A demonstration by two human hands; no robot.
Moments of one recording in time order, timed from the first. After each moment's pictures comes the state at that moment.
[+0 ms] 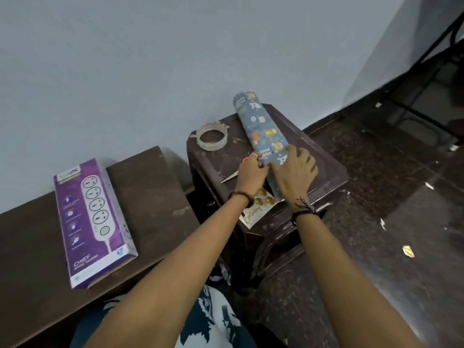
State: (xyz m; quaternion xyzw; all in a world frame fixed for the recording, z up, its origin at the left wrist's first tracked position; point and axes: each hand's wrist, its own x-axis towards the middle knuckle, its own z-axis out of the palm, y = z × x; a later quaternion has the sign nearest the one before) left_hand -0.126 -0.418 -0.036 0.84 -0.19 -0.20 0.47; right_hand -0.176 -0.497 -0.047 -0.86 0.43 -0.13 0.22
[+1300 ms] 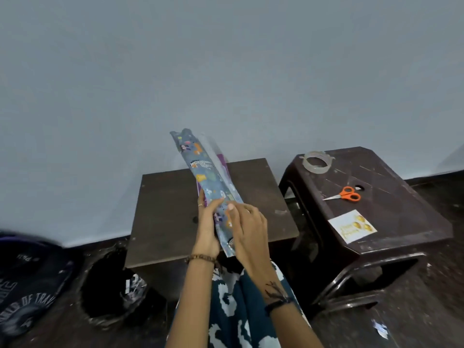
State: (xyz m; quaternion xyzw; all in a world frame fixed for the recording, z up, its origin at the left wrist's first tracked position) left_hand -0.164 -0.084 0.006 0.44 0.15 -0.10 0.88; right_hand -0.211 -0.158 0.005 -0.89 0.04 -0.17 0.41
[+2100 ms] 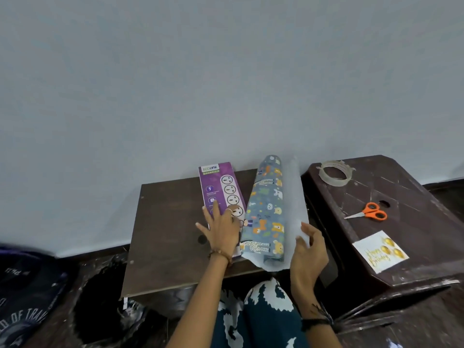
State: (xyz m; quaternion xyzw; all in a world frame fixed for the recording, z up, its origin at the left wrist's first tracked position) left_hand -0.080 -0.086 -0.062 0.95 0.02 -0.07 0.30; right_hand -0.171 -0.215 -0.056 -0.70 0.34 -0.30 0.54
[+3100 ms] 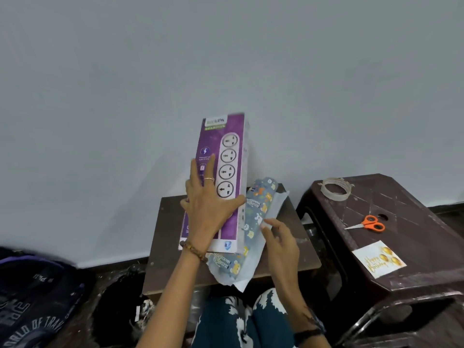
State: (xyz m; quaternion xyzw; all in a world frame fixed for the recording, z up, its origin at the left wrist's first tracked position) left_hand -0.121 -0.038 0.090 0.92 -0.04 0.17 0.35; right_hand -0.197 -0.160 0.020 -0.70 0.18 -0.16 0.67
